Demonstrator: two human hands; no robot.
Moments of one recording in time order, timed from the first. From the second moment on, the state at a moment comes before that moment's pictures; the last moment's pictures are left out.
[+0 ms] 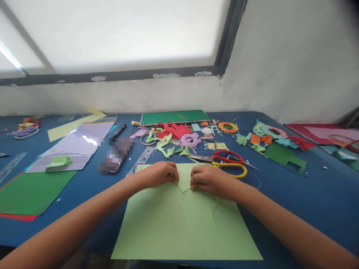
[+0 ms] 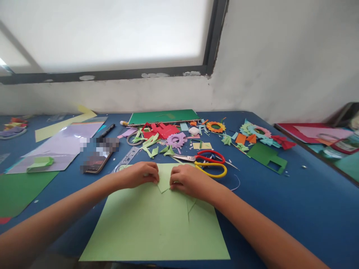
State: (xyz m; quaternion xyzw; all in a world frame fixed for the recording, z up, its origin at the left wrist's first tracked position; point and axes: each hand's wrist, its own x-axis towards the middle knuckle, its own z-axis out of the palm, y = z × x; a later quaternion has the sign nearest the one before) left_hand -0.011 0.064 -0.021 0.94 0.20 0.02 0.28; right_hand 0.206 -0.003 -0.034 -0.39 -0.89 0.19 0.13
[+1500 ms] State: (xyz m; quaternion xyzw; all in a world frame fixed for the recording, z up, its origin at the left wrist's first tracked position) left_hand 0.013 0.066 0.000 0.93 0.27 -0.10 0.21; right_hand 0.175 0.001 -0.021 -0.57 -0.78 0.23 0.10
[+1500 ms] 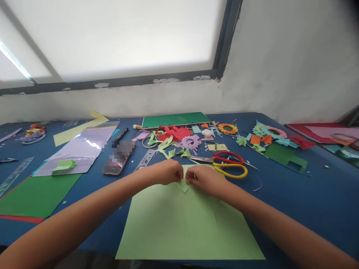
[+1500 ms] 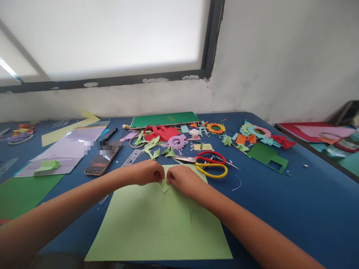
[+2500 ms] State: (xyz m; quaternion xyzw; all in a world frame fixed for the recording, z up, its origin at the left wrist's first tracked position) left_hand -0.011 0.008 -0.027 0.98 0.19 -0.03 -0.07; right_hand 0.180 -0.036 -0.060 -0.38 -0.91 -0.14 0.11
